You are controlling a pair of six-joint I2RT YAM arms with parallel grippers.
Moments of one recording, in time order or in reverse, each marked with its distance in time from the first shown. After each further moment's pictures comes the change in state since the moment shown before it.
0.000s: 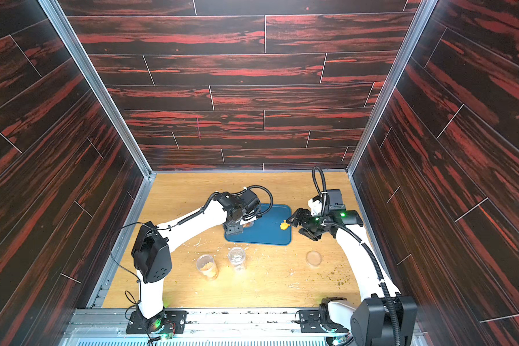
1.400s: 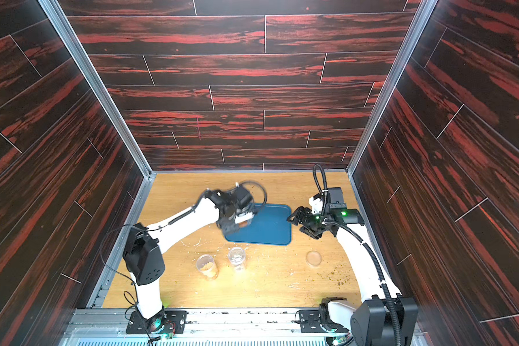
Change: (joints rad) left arm 0.031 -0.071 0.045 0.020 0.100 -0.018; right arm 0.000 0.000 0.026 -0.016 0.018 -0.003
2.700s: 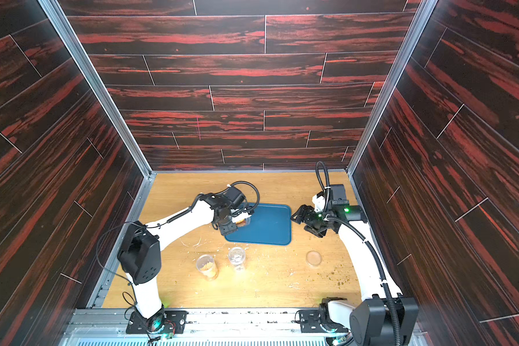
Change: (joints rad) left arm 0.066 -0.004 -0.203 0.156 0.066 0.052; right arm -0.014 0.016 0.067 -0.076 0.056 -0.042
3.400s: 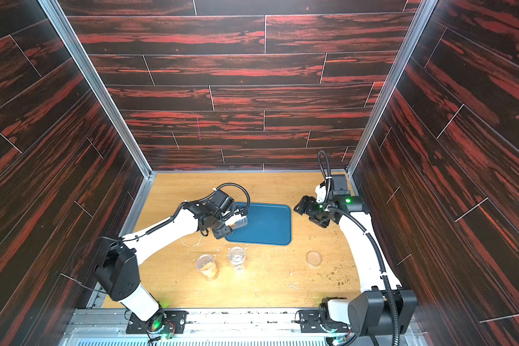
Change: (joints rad) left arm 0.054 -0.208 -0.249 0.194 0.098 0.024; right arm -0.009 0.071 0.118 -0.020 0.098 -0.024
